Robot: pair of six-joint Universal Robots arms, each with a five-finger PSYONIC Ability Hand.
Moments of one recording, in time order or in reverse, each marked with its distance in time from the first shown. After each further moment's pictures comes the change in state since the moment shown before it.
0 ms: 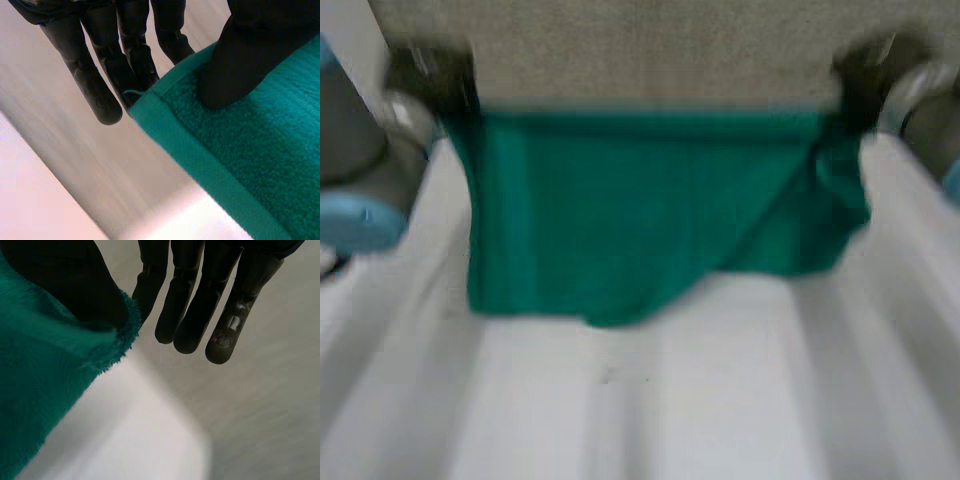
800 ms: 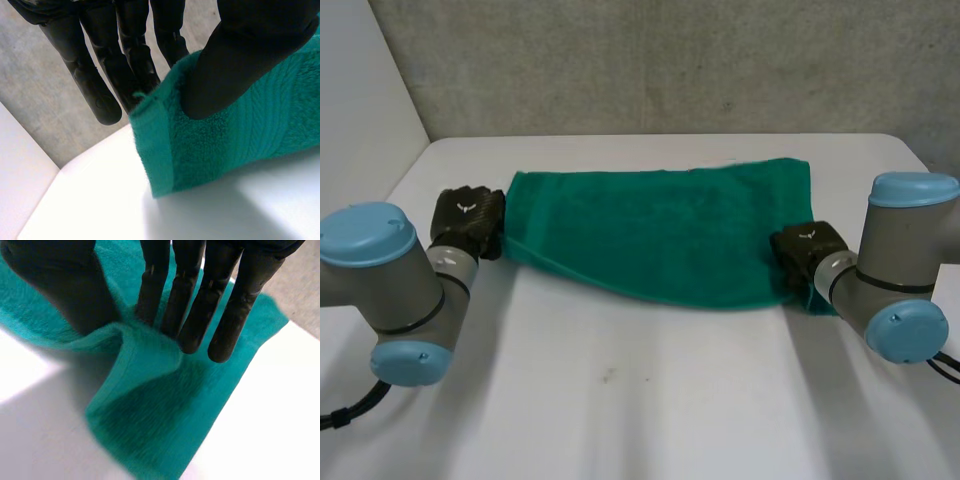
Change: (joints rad) left arm -0.001 -0.048 -0.598 0.406 0.000 -0.066; right arm -0.001 0.156 0.594 -0.339 -0.112 0.174; left_hand 0.000 0.002 0.002 0.000 0.000; right_hand -0.154 -0.210 -0.216 -0.220 -0.176
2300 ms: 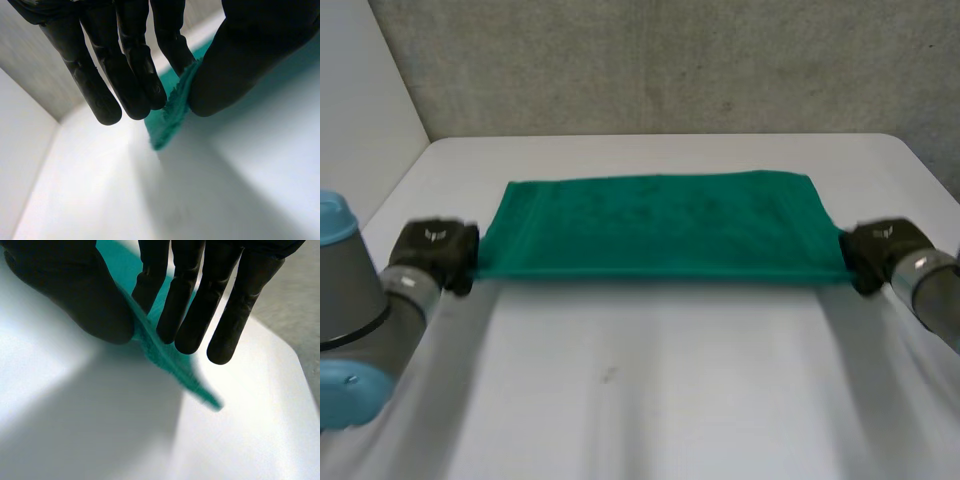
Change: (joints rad) left arm 0.047 0.236 -0.133 -0.324 -0.010 0.073; right arm -0.170 -0.292 0.256 0.046 -0.005 -0.135; left_hand 0.000 0.000 0.000 0.000 0.000; right_hand 0.160 0.209 0.213 0.219 0.174
